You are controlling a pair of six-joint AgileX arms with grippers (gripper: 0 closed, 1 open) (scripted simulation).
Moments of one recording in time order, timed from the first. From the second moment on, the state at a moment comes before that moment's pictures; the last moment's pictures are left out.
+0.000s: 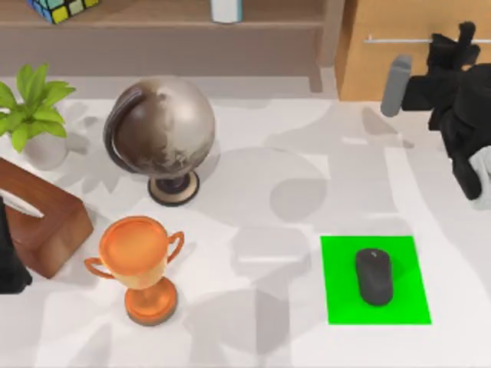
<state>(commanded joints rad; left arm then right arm) 0.00 0.00 0.00 0.00 0.00 0.00 0.16 2.30 1.10 1.19 0.20 -1.55</state>
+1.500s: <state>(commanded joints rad) 0.00 0.00 0.00 0.00 0.00 0.00 0.27 2.21 0.98 1.34 0.19 -1.56</state>
